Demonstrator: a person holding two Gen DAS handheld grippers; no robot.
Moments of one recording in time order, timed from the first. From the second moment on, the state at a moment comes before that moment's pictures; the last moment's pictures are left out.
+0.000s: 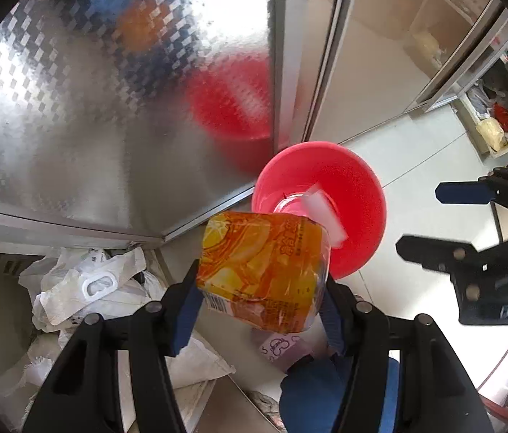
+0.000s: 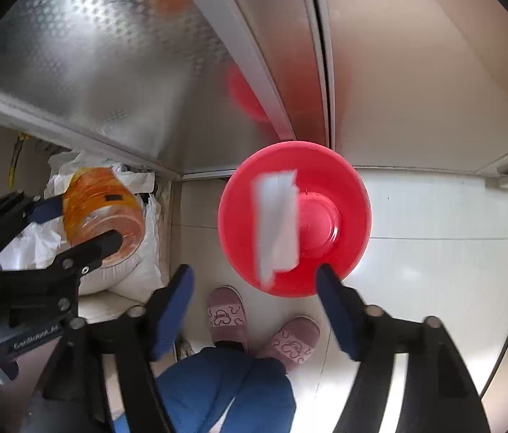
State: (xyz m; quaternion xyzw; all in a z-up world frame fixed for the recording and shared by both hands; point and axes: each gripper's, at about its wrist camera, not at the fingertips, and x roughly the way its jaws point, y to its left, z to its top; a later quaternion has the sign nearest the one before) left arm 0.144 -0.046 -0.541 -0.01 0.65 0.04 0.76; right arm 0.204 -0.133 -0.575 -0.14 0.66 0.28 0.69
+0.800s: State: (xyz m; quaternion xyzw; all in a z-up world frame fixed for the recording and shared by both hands) left arm 0.178 -0.063 -0.552 -0.01 0.65 -0.01 0.76; right arm 0.212 -0.210 -0.569 -0.09 0.63 0.19 0.74
